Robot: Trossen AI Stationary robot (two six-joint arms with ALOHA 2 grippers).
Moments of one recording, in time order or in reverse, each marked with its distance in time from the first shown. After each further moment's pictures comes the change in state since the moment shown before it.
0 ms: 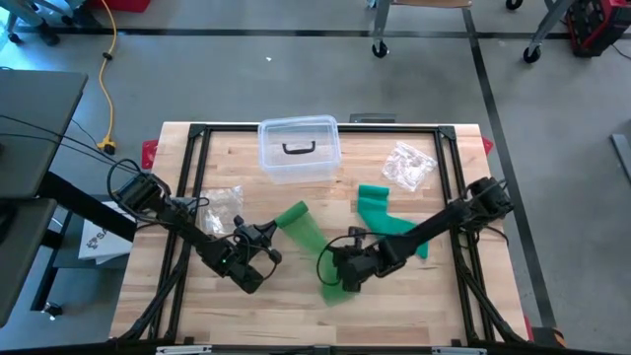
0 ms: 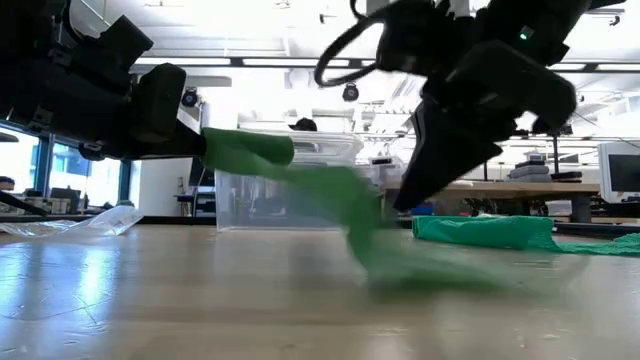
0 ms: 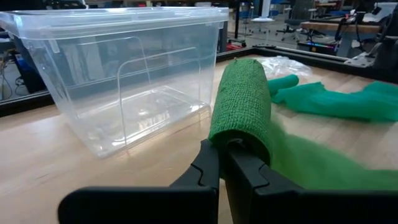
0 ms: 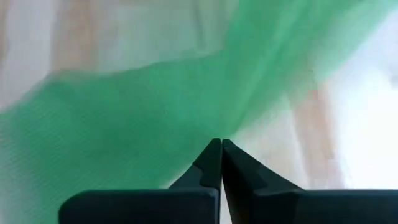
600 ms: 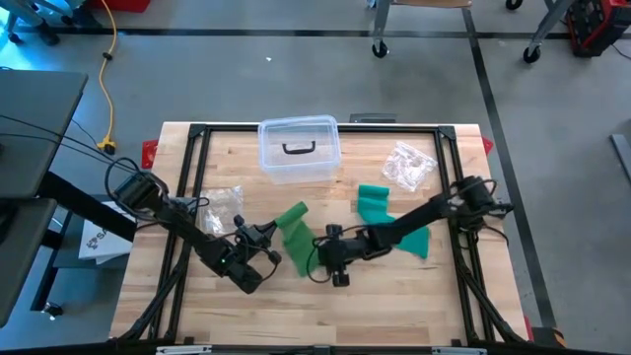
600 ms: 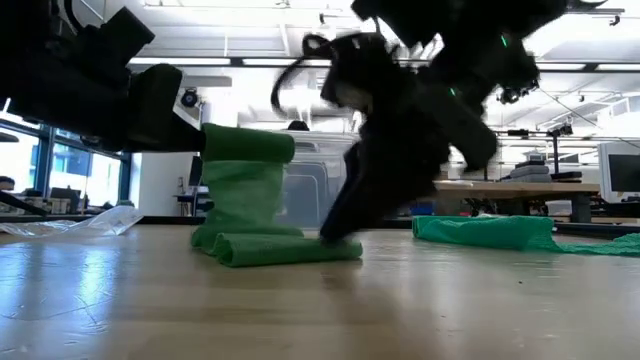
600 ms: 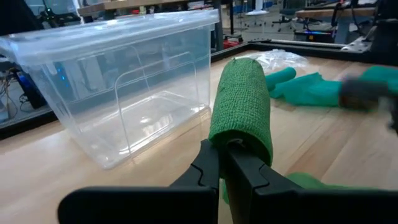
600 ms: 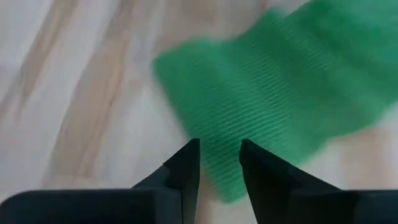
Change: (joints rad) left arm -0.007 -0.030 0.001 -0.004 0.010 0.122; right arm -0.138 0.115 -0.067 0.442 -0.317 -0.305
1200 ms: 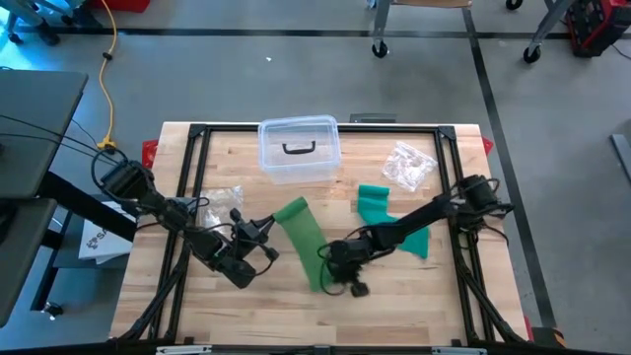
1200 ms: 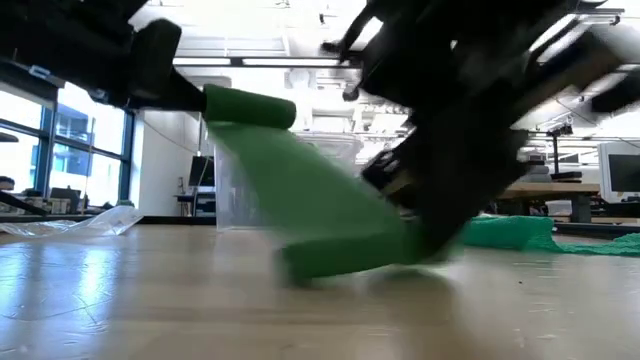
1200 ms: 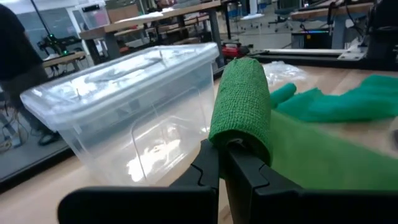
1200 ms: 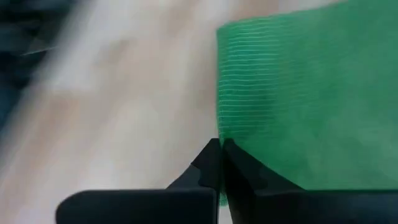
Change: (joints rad) left arm 0.006 -0.173 0.000 -0.001 -0.011 0.263; right arm 0.000 -0.076 -0.021 -0.153 -0.452 -0.034
